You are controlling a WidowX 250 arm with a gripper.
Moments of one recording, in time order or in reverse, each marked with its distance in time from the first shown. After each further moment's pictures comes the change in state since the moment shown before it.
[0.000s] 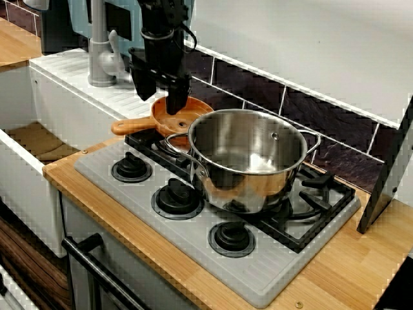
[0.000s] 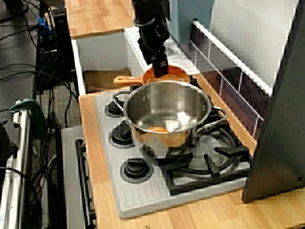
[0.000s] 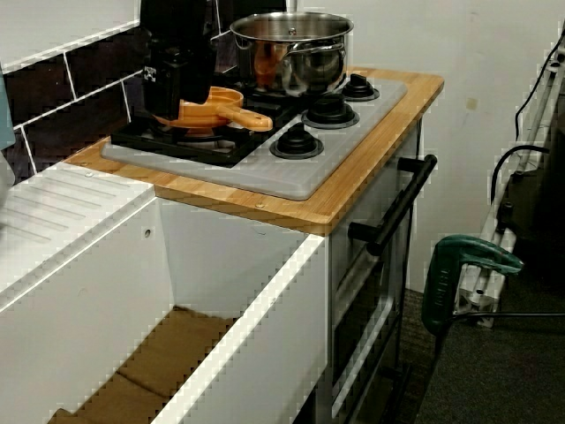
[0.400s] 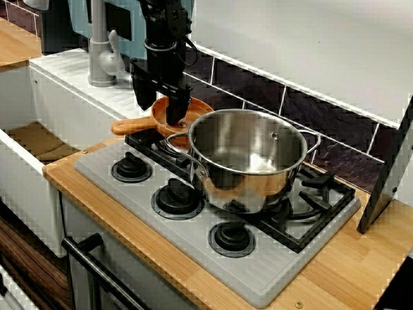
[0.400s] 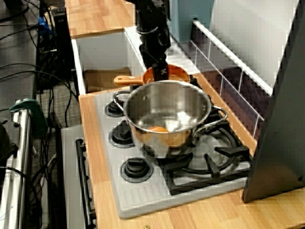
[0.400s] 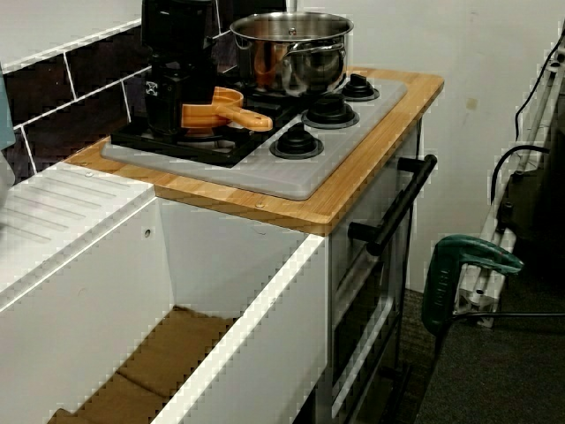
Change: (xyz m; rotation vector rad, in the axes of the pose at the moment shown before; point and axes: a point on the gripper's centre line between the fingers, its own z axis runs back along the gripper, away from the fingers) arm -0.001 -0.002 -0.010 0.007 0.034 -0.004
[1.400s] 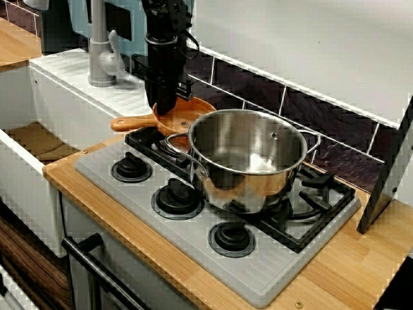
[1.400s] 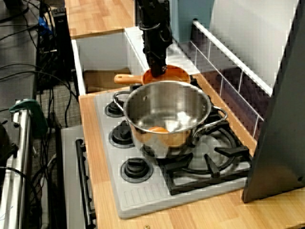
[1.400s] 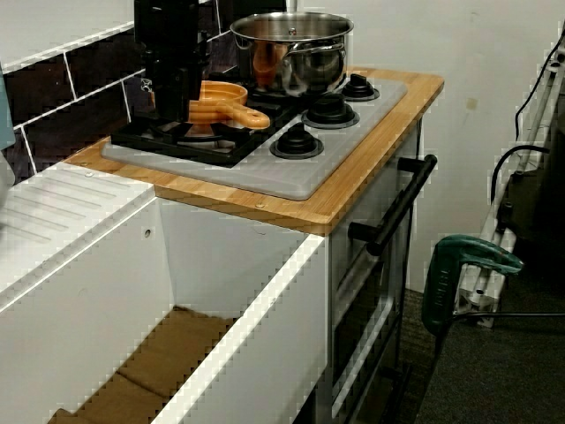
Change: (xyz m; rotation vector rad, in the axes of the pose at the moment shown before) arm 0.001 0.001 0.002 -0.030 0.040 0.007
